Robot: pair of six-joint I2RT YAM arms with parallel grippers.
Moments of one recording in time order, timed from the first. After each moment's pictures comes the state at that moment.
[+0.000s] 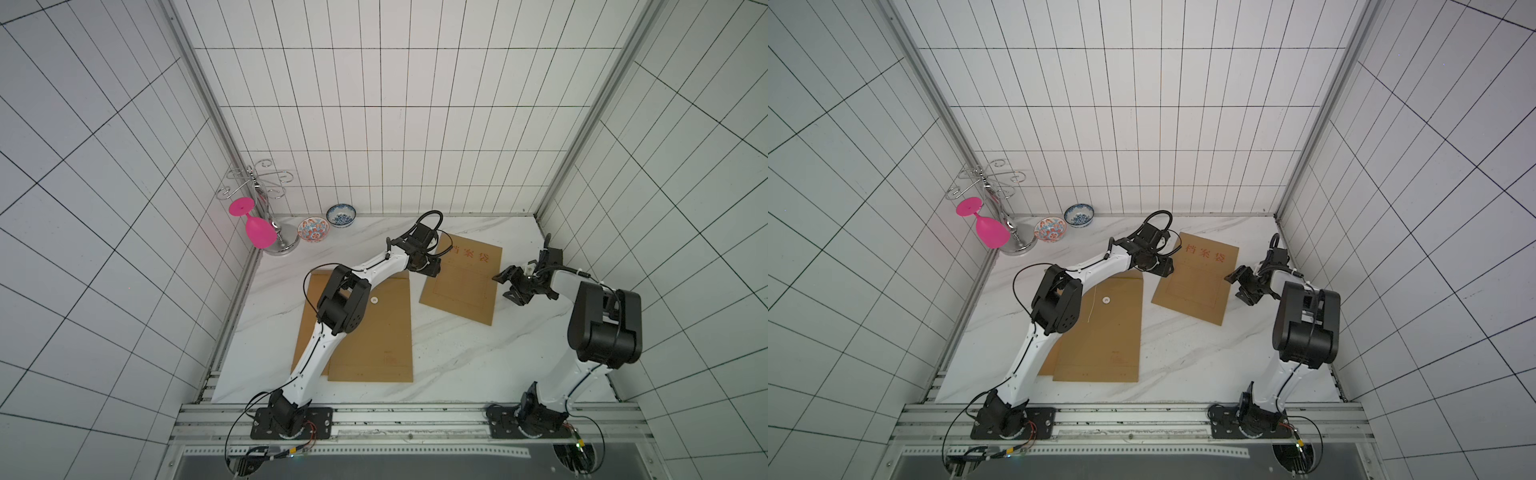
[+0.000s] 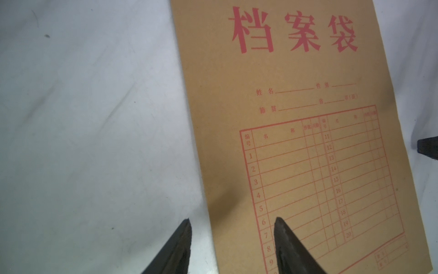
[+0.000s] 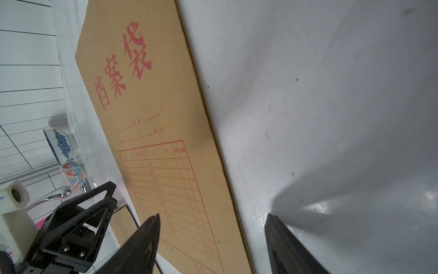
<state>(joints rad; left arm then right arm) -0.67 2.46 2.09 -0.60 0.21 -0.25 -0.28 1.78 1.03 -0.40 -0.57 0.57</state>
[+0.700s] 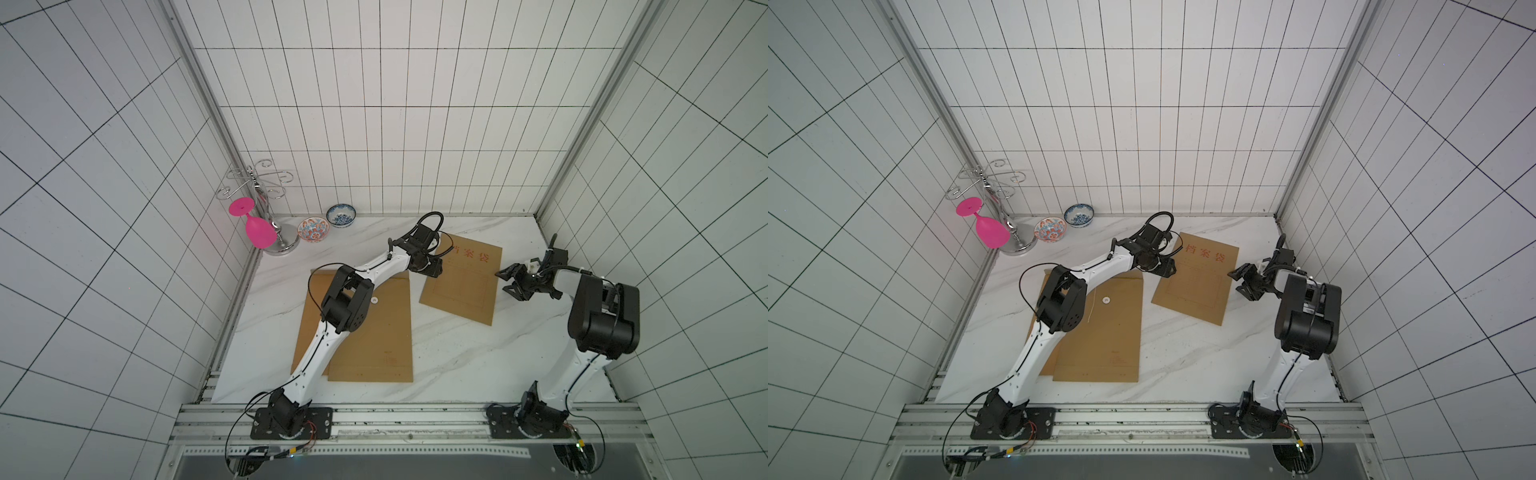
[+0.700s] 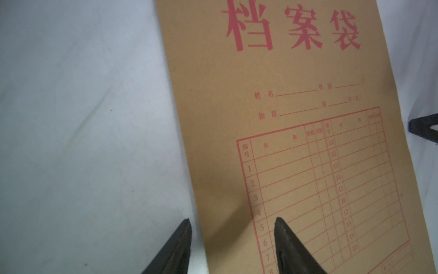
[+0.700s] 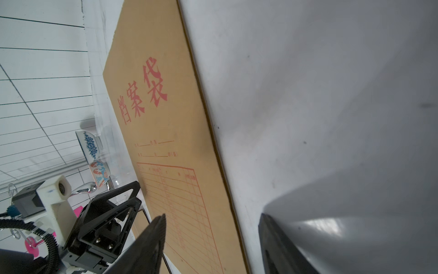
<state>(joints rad) -0.67 2.52 2.16 -0.61 0.26 -0.25 -0.33 1.88 1.06 -0.29 -0.70 0.57</state>
